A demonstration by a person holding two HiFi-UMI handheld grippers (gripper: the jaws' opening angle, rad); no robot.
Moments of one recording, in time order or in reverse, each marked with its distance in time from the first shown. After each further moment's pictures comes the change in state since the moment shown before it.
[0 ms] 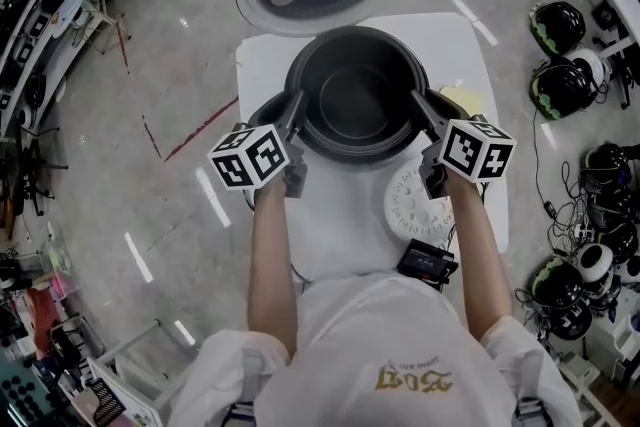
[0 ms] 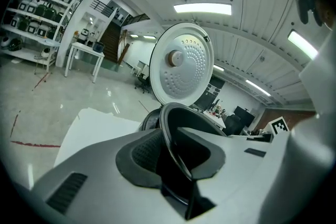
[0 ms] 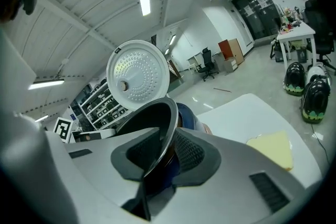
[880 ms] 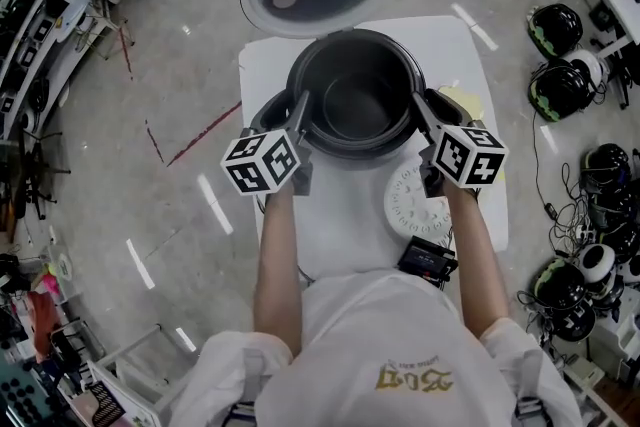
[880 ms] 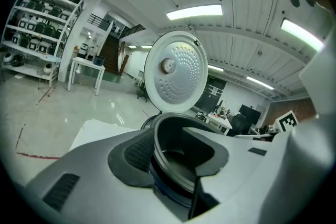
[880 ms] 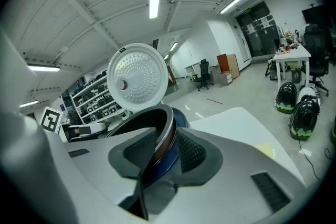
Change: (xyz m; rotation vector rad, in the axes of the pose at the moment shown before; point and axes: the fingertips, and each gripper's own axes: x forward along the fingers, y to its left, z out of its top) left arm -0.011 -0.010 0.006 0.094 -0.081 0.059; right arm -0.017 -0.003 0.004 -0.120 -0.062 -0.102
